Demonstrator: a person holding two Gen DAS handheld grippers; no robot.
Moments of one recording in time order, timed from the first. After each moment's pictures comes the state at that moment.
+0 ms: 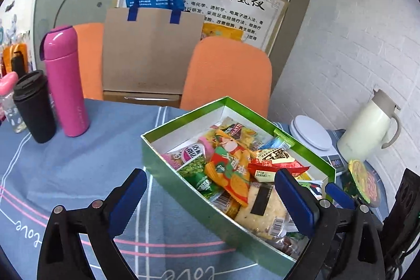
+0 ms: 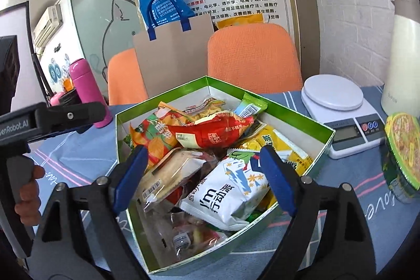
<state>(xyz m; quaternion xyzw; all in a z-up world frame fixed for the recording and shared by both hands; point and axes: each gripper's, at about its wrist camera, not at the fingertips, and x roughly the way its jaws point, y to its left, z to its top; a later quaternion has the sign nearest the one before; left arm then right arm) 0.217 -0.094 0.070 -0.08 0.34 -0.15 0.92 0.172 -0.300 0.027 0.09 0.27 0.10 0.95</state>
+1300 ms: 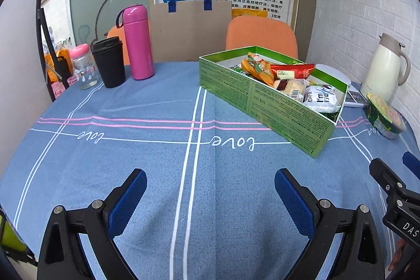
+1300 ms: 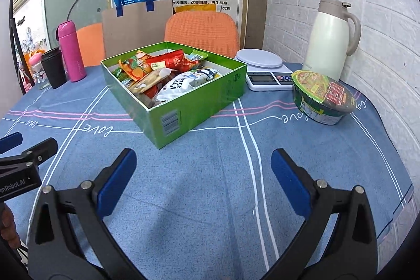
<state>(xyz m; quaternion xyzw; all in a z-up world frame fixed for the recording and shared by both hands) 0.054 -0.081 0.026 0.00 0.36 -0.04 0.93 0.015 -0.283 0.024 0.01 0.31 -0.05 0.95</state>
